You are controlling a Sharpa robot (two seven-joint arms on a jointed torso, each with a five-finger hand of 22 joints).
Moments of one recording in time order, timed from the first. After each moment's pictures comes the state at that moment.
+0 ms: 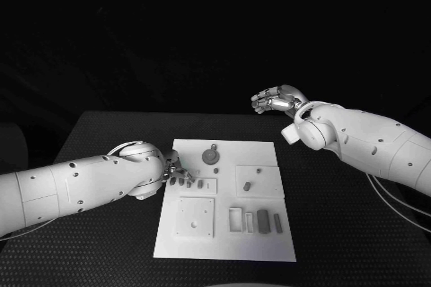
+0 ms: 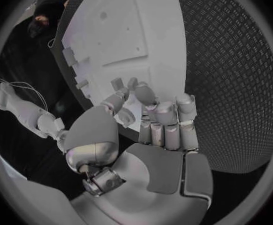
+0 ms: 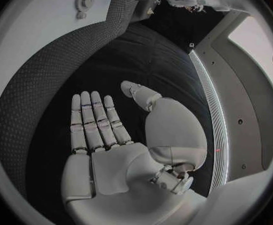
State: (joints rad) left arm 1.30 -0.68 -0.24 1.42 -1.13 -0.03 -0.62; left_hand 0.77 -0.19 0.57 -0.03 0.05 1.18 0.01 0.32 0.94 1.40 -0.10 0.84 0.64 1.24 -0.20 1.42 0.62 0.11 0.97 -0.15 1.16 1.31; right arm 1.25 -0.59 0.05 1.01 -0.58 -0.19 0.16; right_hand 1.05 -0.14 0.67 -0.17 0.31 0.72 0.19 0.29 0.40 0.88 0.20 0.26 0.07 0.74 0.20 0.38 0.34 0.19 0.56 0.22 0.23 1.06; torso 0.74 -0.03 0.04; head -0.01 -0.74
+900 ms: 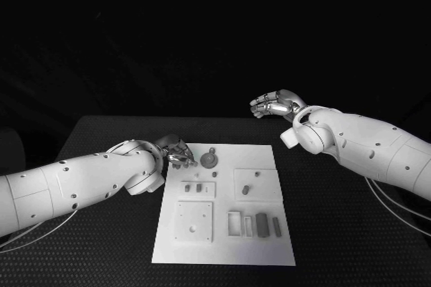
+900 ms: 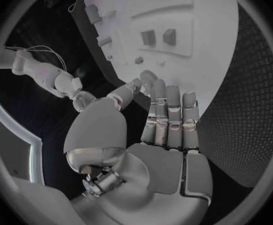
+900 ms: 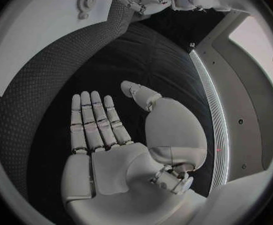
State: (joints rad) left arm 1.30 -0.69 -0.21 1.38 -0.95 -0.31 -0.27; left_hand 1.08 -0.14 0.60 -0.19 0.15 0.95 0.11 0.30 0.85 1.10 0.02 0.61 0.50 0.97 -0.07 1.15 0.49 0.04 0.73 -0.08 0.95 1.24; right arm 1.24 -0.60 0.05 1.01 -0.58 -0.19 0.16; right_hand 1.05 -0.14 0.67 -0.17 0.31 0.72 0.19 0.29 0.40 0.88 0.21 0.26 0.07 0.74 0.20 0.38 0.34 0.19 0.56 0.22 0.23 1.06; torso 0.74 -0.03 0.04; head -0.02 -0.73
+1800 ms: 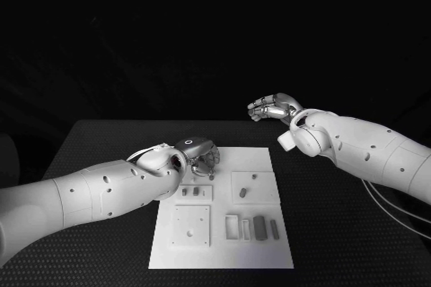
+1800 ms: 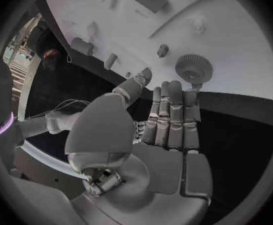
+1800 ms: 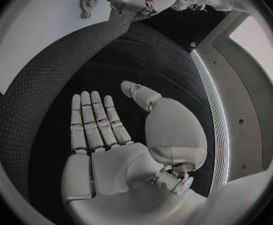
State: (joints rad) left arm 1.26 -0.51 -0.22 1.24 -1.47 -0.35 -0.03; left_hand 1.18 -0.19 0.56 -0.28 0.06 0.95 0.09 0.22 0.68 1.14 0.07 0.19 0.32 1.01 -0.03 1.05 0.49 0.04 0.75 -0.08 0.89 1.26; right arm 1.24 -0.60 0.05 1.00 -0.58 -0.20 0.16; right_hand 1.05 -0.14 0.67 -0.17 0.31 0.72 0.19 0.29 0.40 0.88 0.21 0.26 0.07 0.74 0.20 0.38 0.34 0.19 0.56 0.22 0.23 1.07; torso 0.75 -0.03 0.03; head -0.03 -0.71
